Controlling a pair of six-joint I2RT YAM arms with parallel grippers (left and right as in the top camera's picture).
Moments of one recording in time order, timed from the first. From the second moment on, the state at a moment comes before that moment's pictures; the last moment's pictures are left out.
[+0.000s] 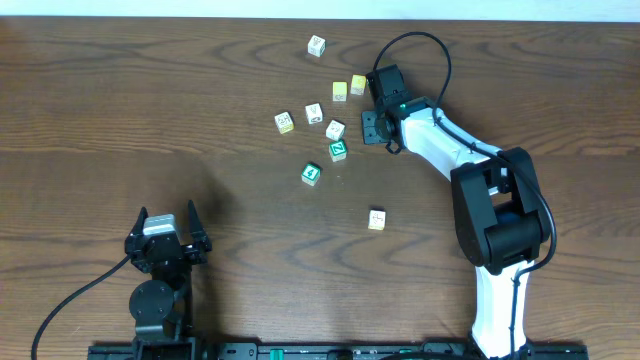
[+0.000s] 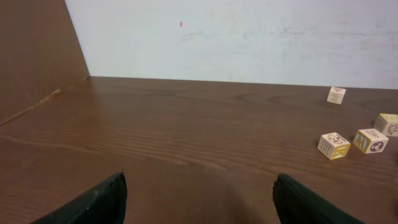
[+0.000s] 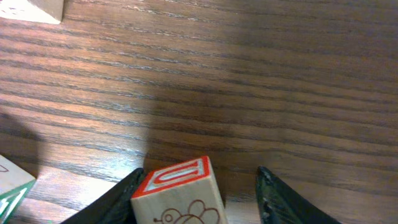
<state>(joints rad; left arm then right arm) 0.04 0.01 0.02 -0.11 -0.13 0.01 0.37 2.18 1.51 -0.45 0.12 0.25</state>
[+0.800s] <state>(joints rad) 0.04 0.01 0.02 -0.11 -0.13 0.01 0.43 2.18 1.51 -0.46 0.12 0.31</state>
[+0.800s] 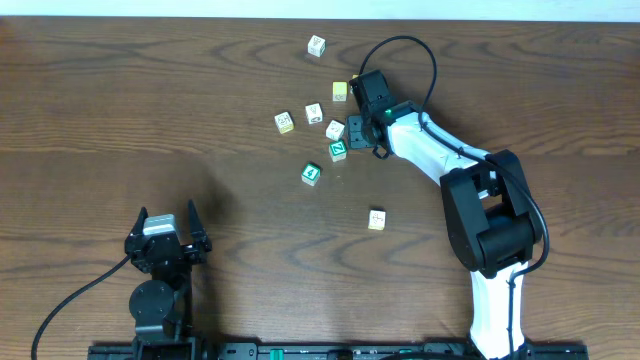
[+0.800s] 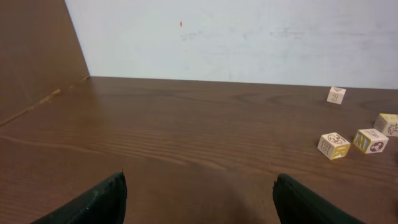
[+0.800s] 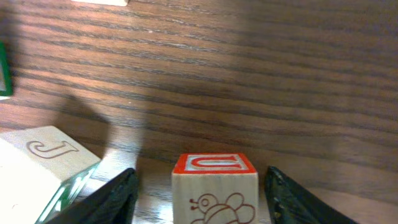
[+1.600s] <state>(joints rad) 0.04 0.01 0.02 -0.11 -0.13 0.01 0.43 2.17 1.52 -0.52 0.14 0.24</state>
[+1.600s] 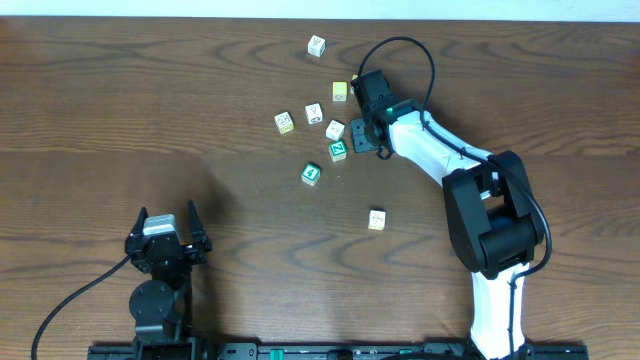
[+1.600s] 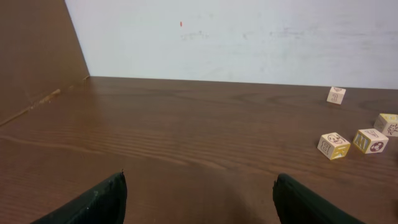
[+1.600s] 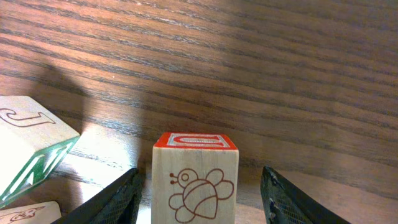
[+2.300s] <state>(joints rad) 0.04 0.01 0.02 -0.11 -0.13 0.01 0.43 2.17 1.59 -0.56 0.15 0.25</state>
